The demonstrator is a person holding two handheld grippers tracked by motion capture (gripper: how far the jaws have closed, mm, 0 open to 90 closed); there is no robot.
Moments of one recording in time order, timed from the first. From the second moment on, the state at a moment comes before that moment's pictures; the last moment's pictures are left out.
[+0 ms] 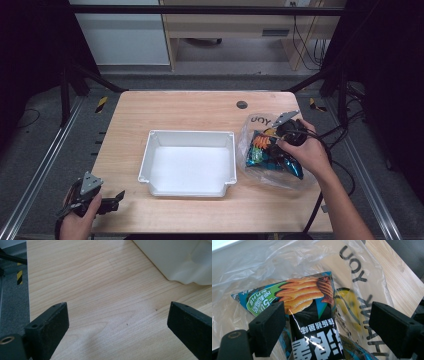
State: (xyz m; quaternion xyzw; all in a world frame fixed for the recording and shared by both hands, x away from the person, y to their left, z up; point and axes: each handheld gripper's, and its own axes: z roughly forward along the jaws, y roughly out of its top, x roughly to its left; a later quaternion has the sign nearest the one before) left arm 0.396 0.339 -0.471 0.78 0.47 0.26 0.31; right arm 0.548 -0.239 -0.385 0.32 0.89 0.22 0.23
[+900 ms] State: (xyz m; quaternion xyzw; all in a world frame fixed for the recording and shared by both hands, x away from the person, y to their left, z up) left arm 0.397 0.336 -0.474 0.79 0.47 0.25 0.30; right arm 0.554 -0.247 -0.408 0.30 0.92 0.16 0.18
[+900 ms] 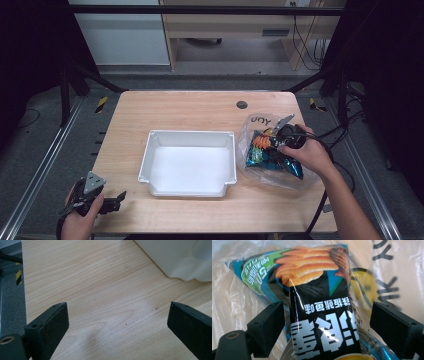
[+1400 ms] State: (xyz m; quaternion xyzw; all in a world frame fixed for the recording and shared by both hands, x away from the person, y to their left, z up) left arm 0.398 0.336 -0.475 0.79 0.47 0.25 0.30; right arm 0.562 -0.245 -0.422 0.29 0.93 0.15 0.16
